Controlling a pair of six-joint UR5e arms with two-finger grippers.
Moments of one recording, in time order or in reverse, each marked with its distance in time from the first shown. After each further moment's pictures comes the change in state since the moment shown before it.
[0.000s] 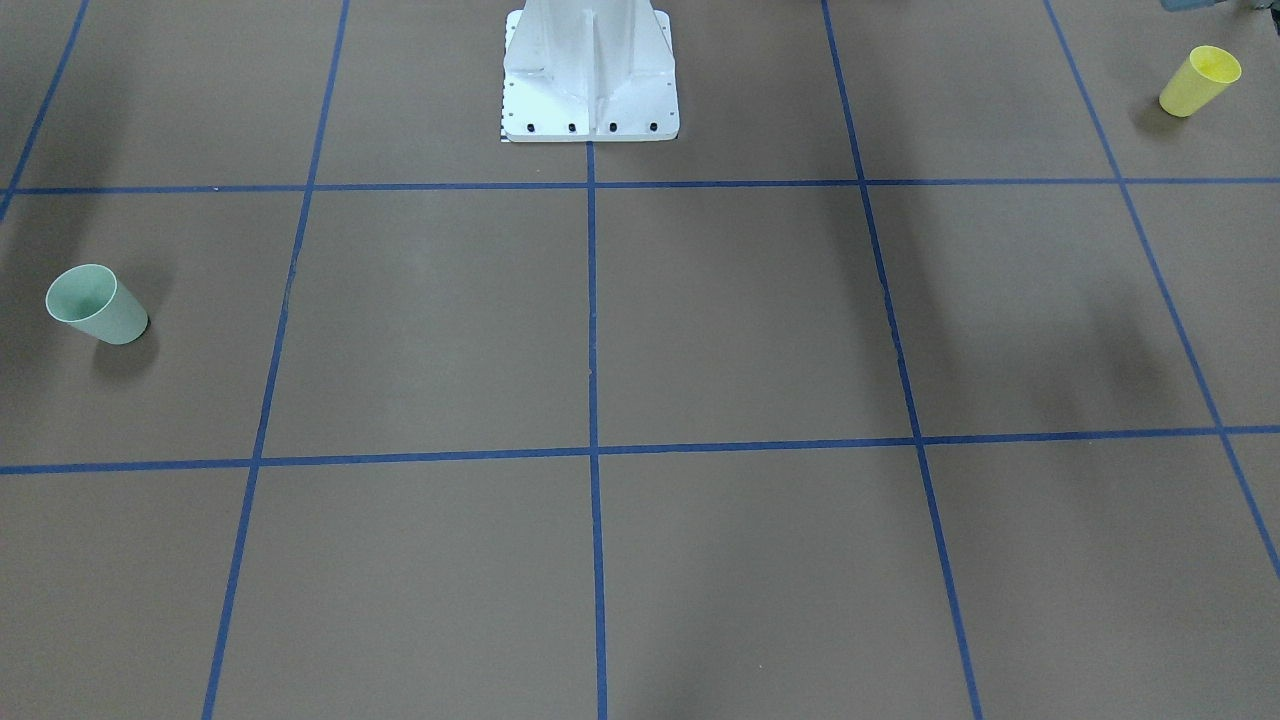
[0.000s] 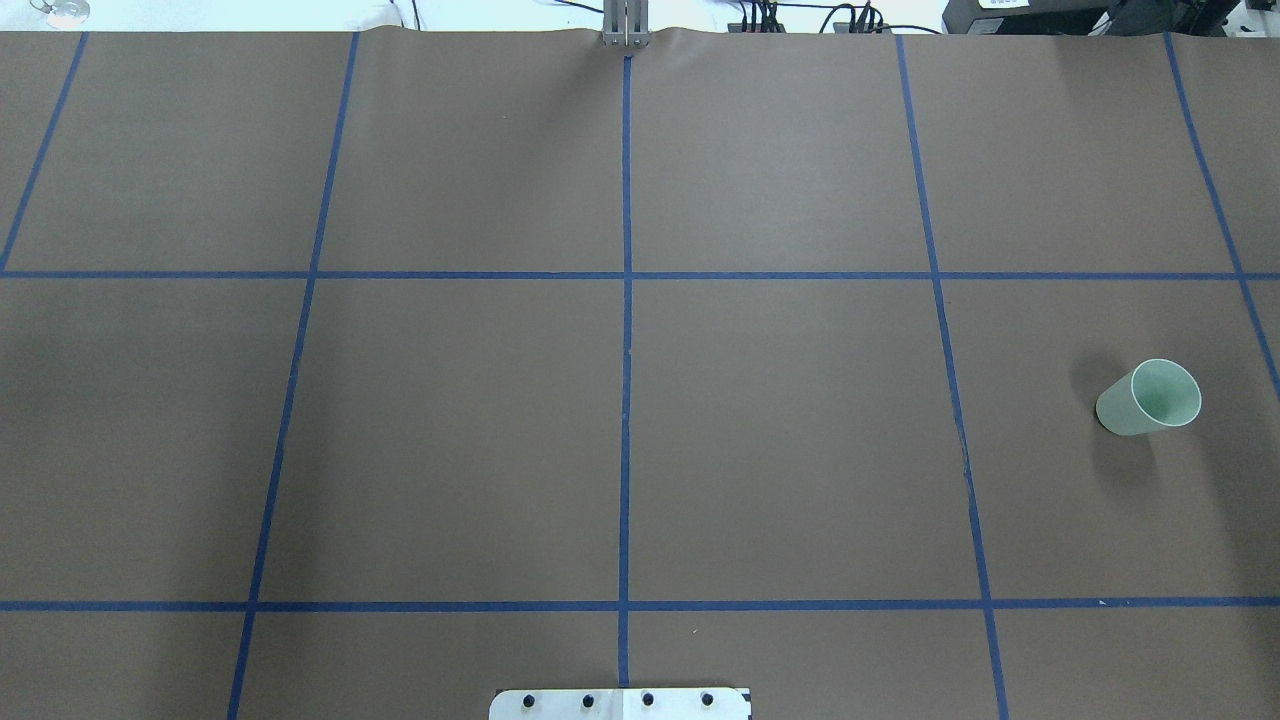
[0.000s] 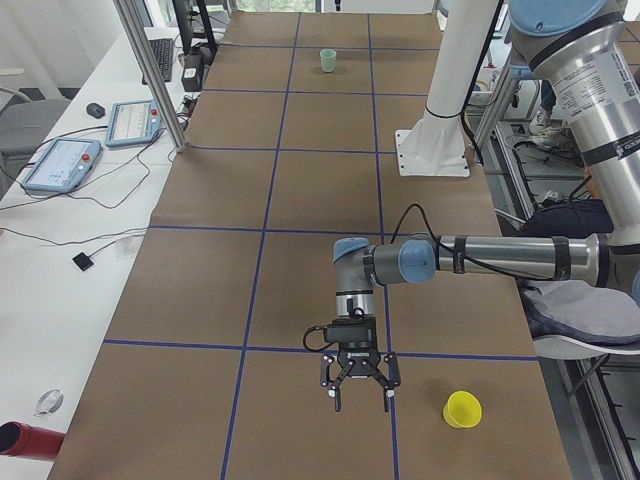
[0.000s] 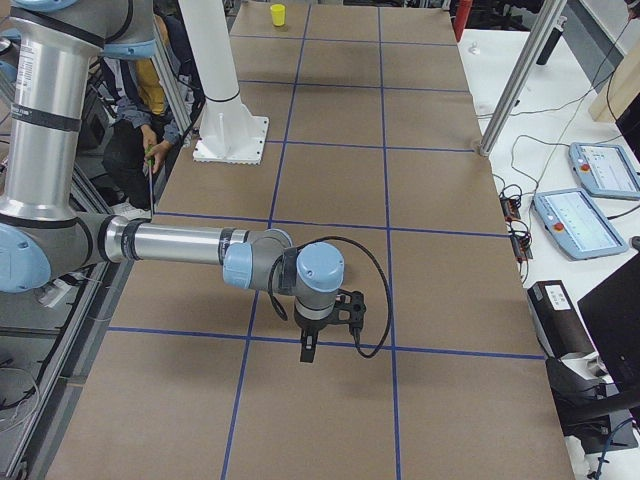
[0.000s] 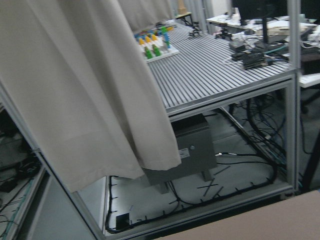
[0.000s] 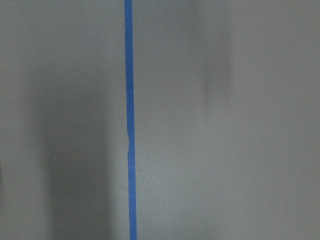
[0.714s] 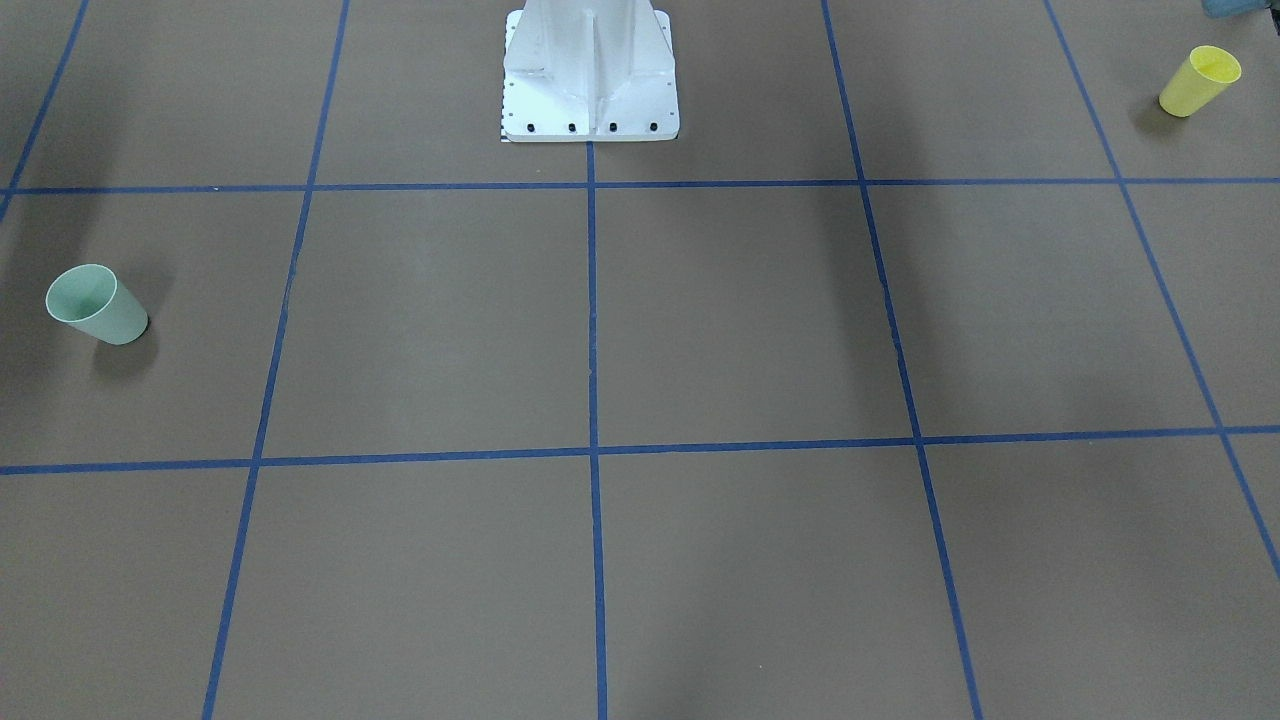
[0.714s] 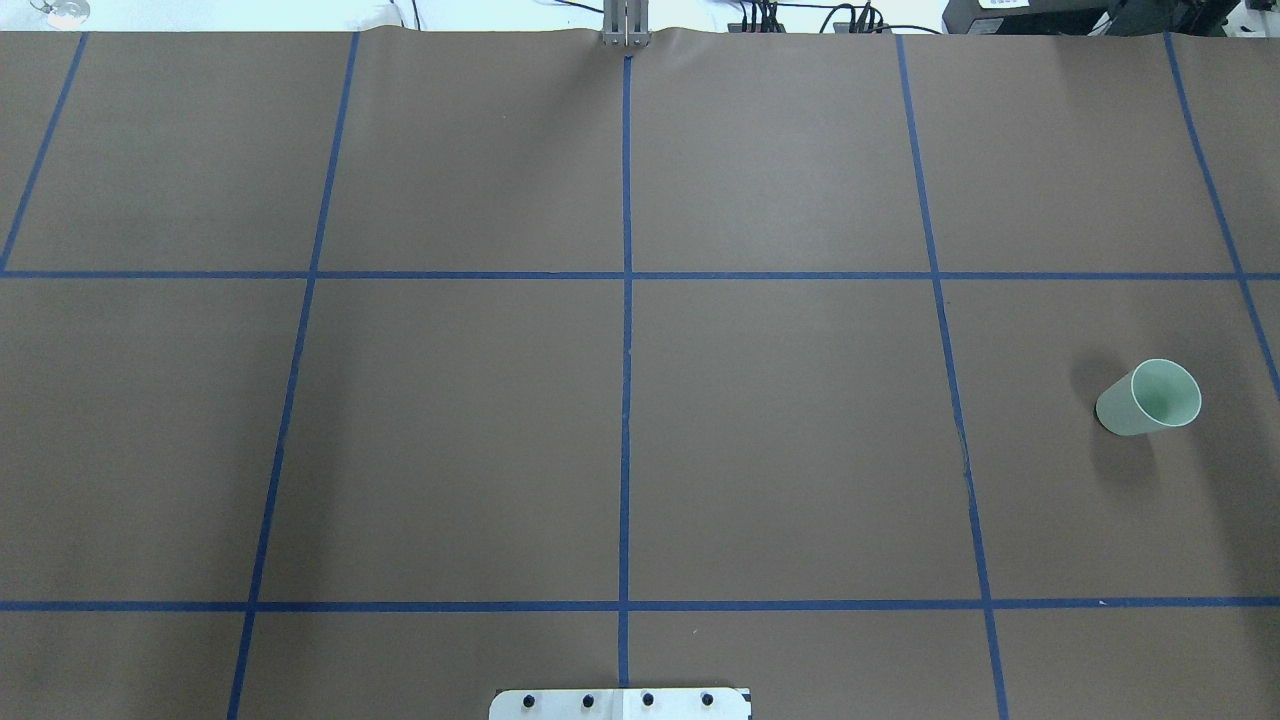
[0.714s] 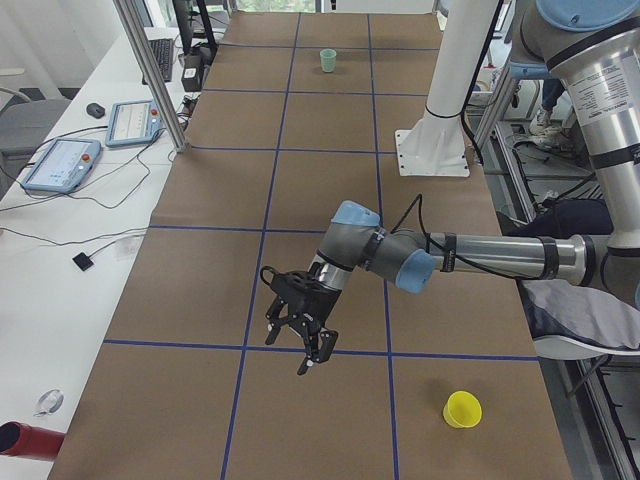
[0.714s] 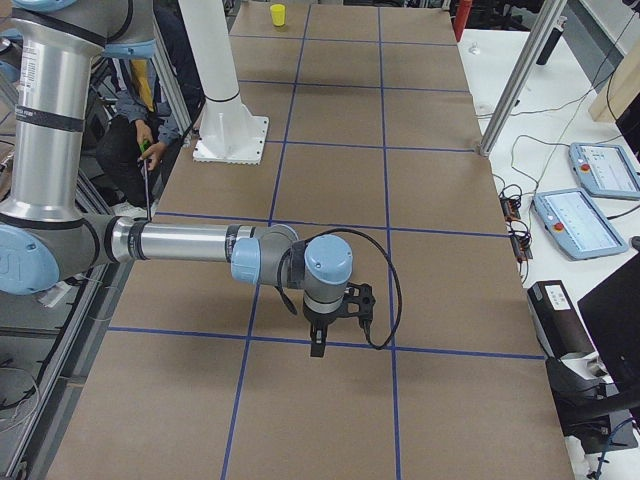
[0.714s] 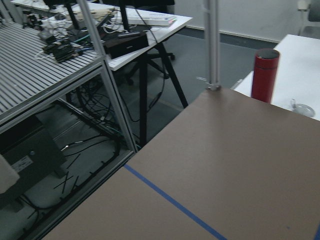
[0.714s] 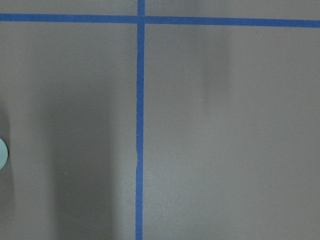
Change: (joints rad) left arm -0.227 -0.040 0.004 -0.646 -0.095 0.662; right arm 0.001 0.034 0.001 0.003 0.001 0.000
